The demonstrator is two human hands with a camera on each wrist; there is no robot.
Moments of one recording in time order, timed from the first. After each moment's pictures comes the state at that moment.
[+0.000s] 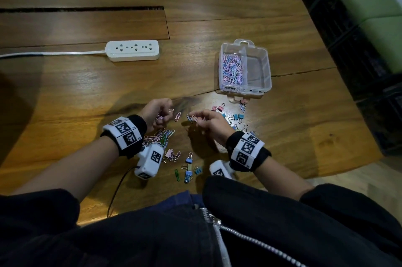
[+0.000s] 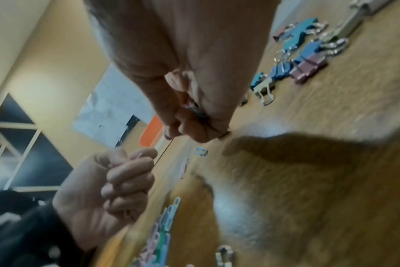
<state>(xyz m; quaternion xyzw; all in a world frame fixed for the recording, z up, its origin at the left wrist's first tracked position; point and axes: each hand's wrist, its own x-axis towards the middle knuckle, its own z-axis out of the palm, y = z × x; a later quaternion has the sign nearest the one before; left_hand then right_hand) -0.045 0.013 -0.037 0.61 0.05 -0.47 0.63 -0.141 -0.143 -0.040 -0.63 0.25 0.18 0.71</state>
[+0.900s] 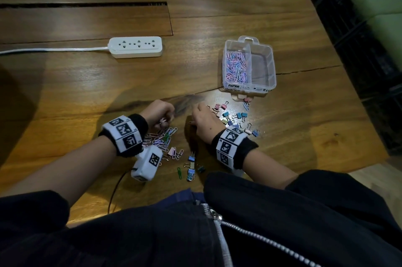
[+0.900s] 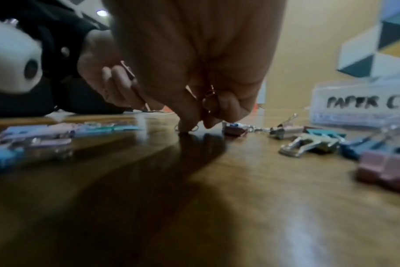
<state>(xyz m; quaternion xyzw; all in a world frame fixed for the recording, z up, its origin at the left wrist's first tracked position) -0.050 0.013 -0.032 0.75 -0.01 -0.45 0.48 -0.123 -0.126 -0.060 -0.97 0.05 0.16 0.18</state>
